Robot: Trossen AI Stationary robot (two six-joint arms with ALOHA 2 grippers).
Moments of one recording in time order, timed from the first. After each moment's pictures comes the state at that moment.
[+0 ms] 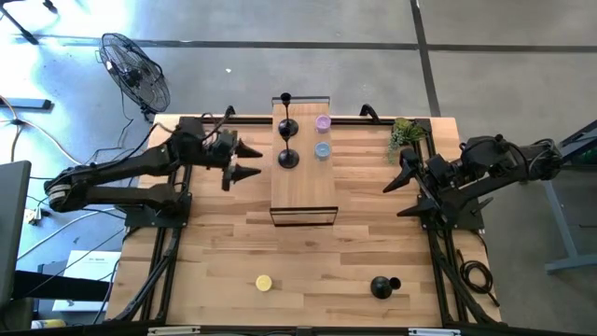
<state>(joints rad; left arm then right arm) 0.38 0.83 0.67 0.01 0.40 -0.18 0.28 0.79 1.12 -0.43 -0.13 0.19</state>
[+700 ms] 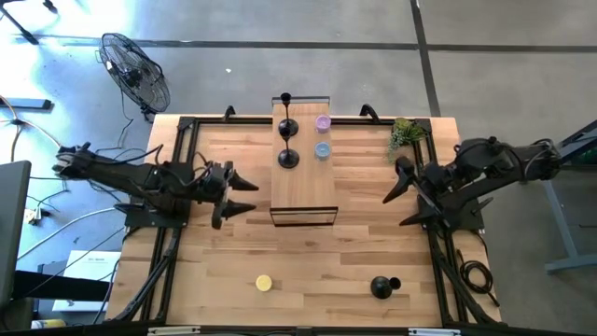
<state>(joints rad) -0.22 0.77 0.67 0.01 -0.17 -0.32 0.28 0.81 1.12 -0.44 -0.25 0.21</state>
